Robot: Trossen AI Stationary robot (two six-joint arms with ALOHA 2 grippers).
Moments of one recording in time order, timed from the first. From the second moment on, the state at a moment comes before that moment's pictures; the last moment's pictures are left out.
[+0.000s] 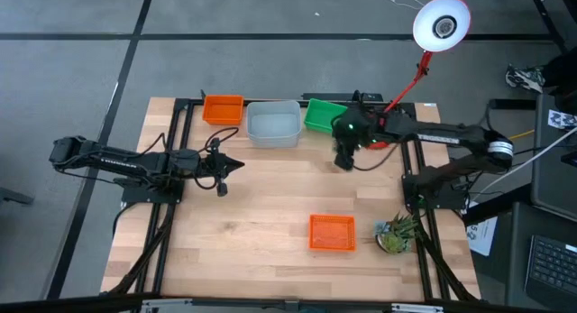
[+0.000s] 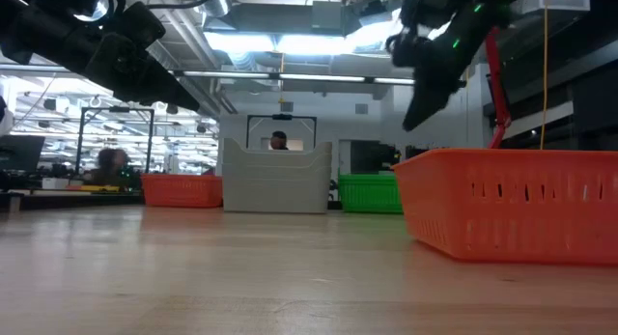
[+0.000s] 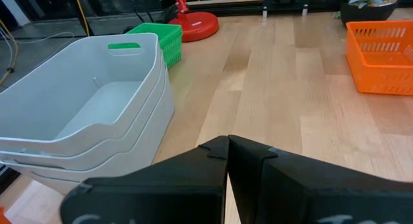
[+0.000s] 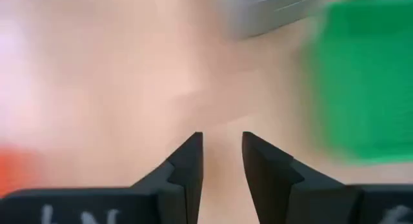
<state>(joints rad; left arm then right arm) -0.02 0.69 0.23 0.20 -0.34 0.04 -0.35 1.35 0.98 -0.60 0.00 -0.04</state>
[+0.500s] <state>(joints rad) -0.02 0.69 0.23 0.20 -0.34 0.03 0.24 1.30 0.98 -0.72 -0.04 0.39</state>
